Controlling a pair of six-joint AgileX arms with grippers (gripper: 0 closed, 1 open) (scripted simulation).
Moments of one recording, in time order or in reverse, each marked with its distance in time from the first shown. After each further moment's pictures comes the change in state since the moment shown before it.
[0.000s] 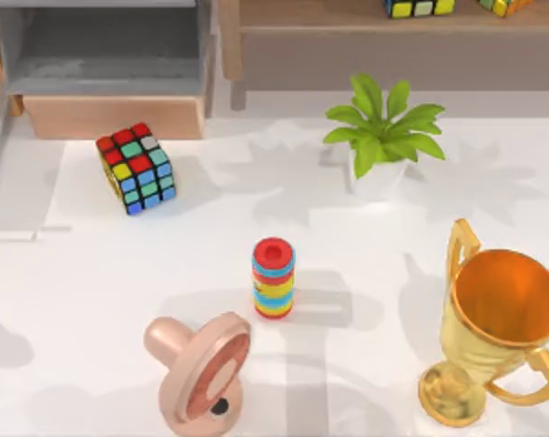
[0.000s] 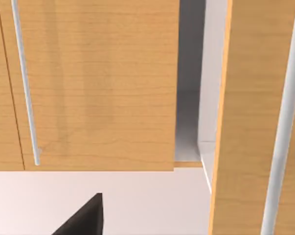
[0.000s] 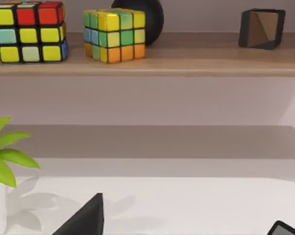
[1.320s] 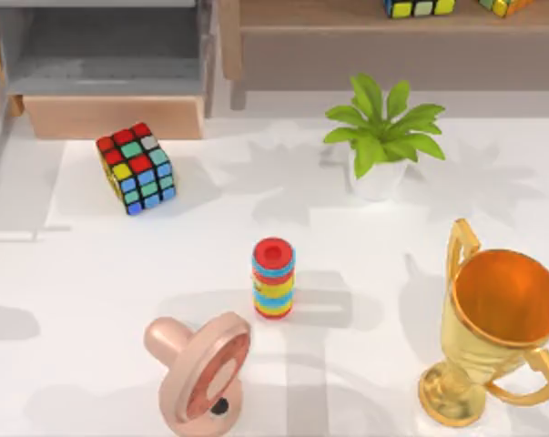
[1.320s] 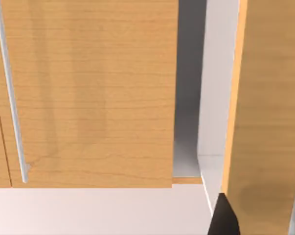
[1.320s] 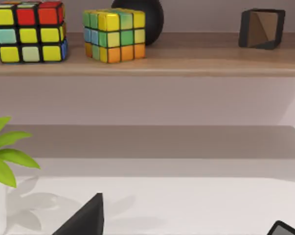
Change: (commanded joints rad) left arm -0.064 0.034 0.075 -0.044 -0.058 0.000; right arm 0.000 0.000 0.000 0.000 0.000 0.000
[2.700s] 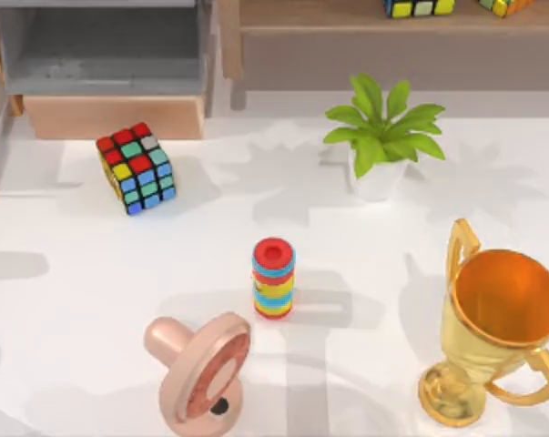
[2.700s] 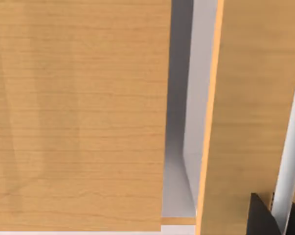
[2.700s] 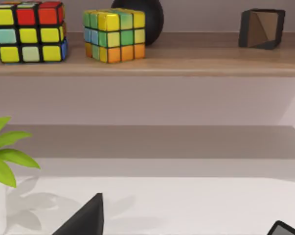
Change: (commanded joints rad) left arm -0.112 0.101 0.213 -0.135 -0.119 -0.010; right arm 0.000 0.000 0.000 0.000 0.000 0.000
